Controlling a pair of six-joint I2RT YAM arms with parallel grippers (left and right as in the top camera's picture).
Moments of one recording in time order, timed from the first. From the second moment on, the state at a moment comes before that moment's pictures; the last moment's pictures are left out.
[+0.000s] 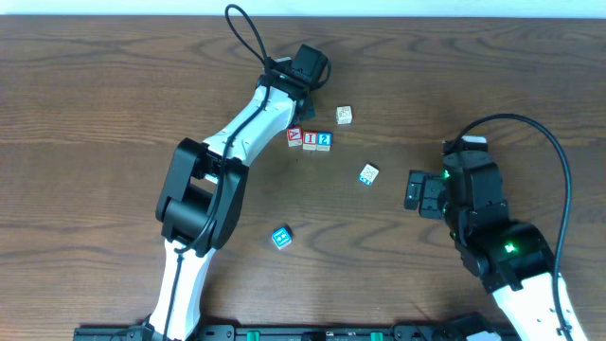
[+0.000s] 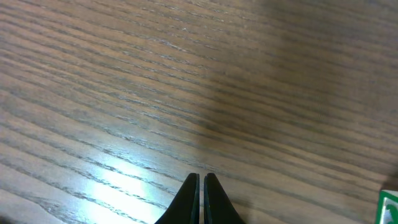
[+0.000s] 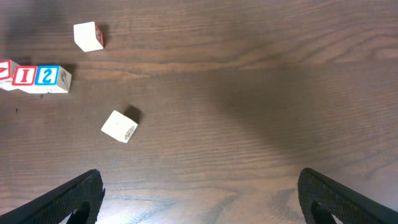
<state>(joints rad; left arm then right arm) -0.48 2.26 1.79 -0.73 -0.25 -0.67 0.30 0.96 0.86 -0.78 0.27 0.31</state>
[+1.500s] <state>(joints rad) -0.48 2.26 1.76 -0.80 -0.15 -0.59 0.30 0.96 0.86 -0.78 0.27 0.31</state>
